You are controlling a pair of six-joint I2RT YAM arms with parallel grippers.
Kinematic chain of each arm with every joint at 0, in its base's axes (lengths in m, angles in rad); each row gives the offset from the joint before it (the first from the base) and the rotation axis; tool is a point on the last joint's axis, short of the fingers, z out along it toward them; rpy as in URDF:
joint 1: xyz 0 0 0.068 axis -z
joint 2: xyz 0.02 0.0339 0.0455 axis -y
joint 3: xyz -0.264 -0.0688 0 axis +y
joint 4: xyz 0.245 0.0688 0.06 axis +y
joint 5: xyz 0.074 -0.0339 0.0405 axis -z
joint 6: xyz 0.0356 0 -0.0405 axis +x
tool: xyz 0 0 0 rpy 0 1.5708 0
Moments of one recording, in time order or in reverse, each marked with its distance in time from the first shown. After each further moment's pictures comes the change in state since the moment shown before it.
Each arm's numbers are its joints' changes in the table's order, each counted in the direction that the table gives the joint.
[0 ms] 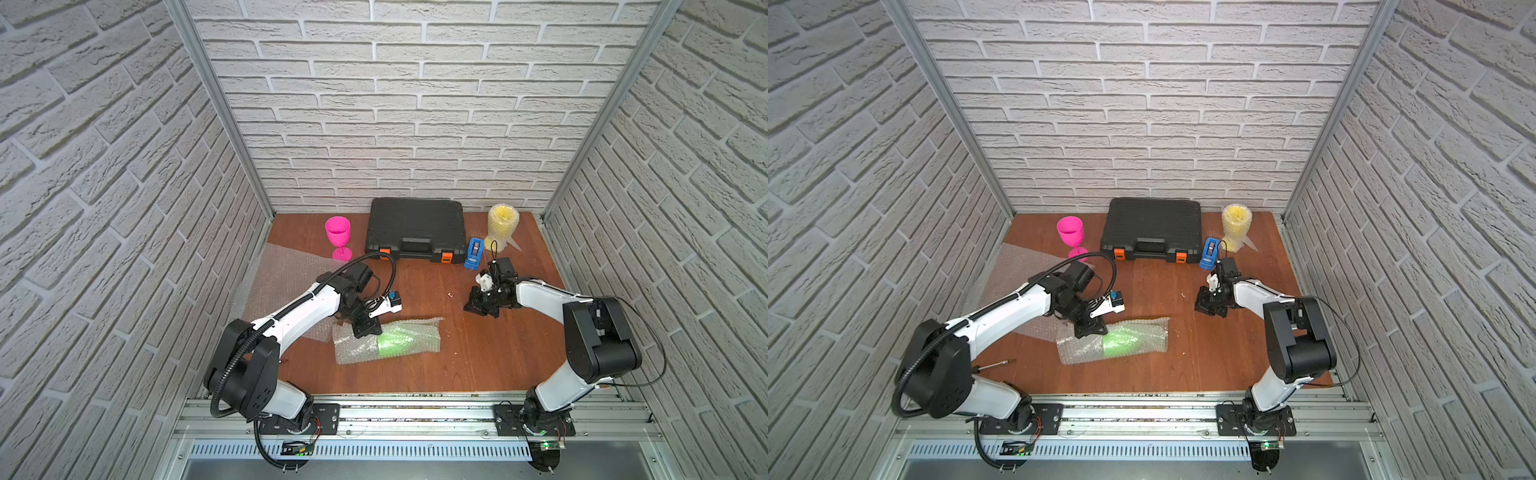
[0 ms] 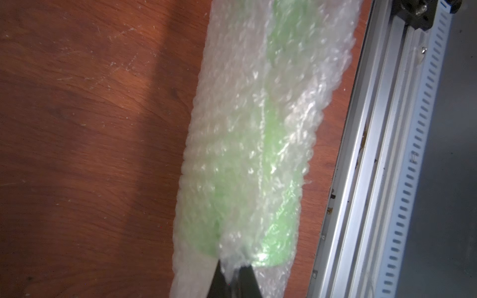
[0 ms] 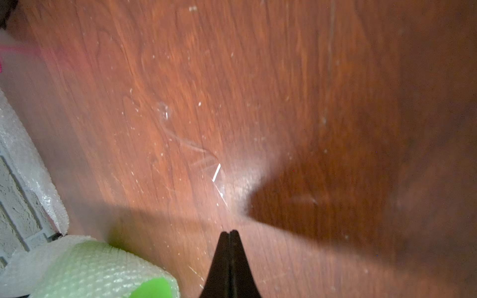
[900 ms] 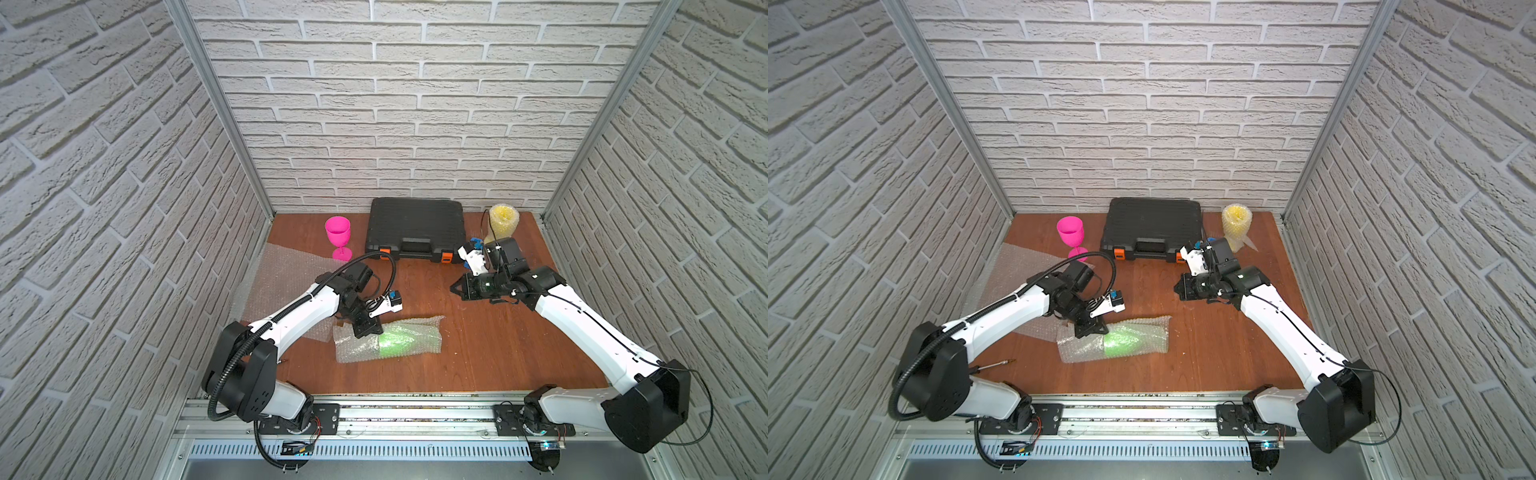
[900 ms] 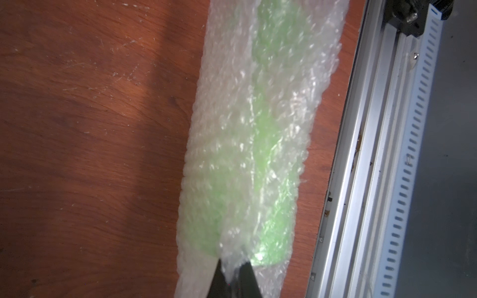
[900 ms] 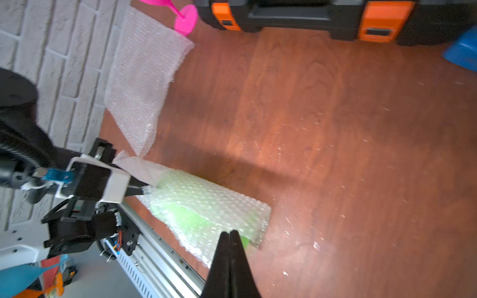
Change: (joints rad) left arm 0.006 0.025 0.003 -0.006 0.012 -0.003; right arm -0.284 0.316 -0.272 0.198 -0.003 -0.170
